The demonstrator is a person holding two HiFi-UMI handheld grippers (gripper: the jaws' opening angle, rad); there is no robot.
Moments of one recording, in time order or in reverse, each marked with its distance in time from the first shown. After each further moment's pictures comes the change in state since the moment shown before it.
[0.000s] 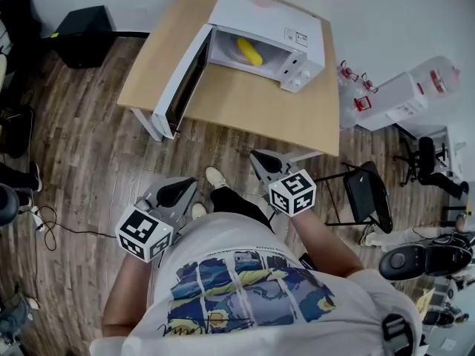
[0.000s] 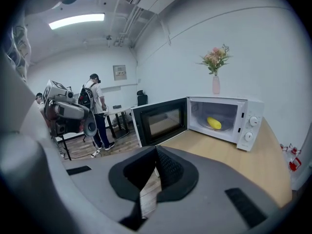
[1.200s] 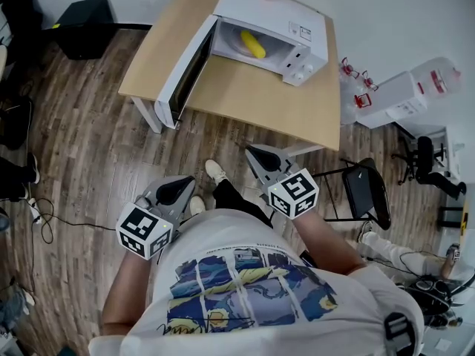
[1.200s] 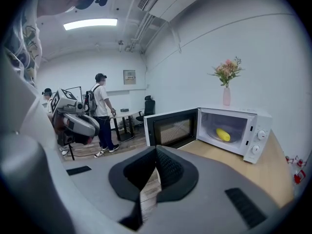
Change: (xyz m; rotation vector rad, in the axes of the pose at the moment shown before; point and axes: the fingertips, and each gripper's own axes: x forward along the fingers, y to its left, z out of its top) left arm -0.016 -0.004 -0.025 -0.034 0.016 0.020; right arm -0.010 0.044 0.027 -0.082 -0.075 0.062
